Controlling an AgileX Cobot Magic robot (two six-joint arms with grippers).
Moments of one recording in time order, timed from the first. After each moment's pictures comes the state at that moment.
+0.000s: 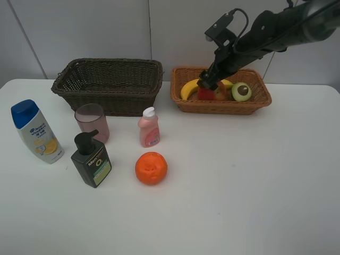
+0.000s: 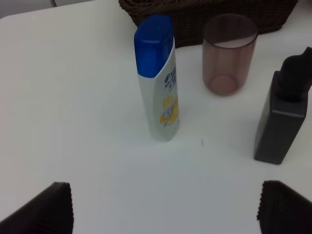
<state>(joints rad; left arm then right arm) -0.18 0.00 -0.42 0.01 1.07 0.00 0.29 2.06 -1.46 0.20 0.30 -0.87</state>
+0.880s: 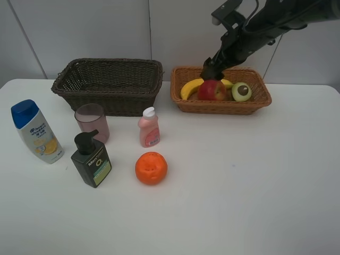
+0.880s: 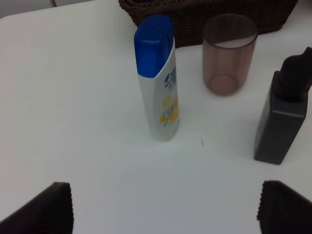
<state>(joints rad) -0.18 0.00 -0.42 0.01 1.07 0.00 0.29 1.92 -1.46 0.20 0.50 -0.81</state>
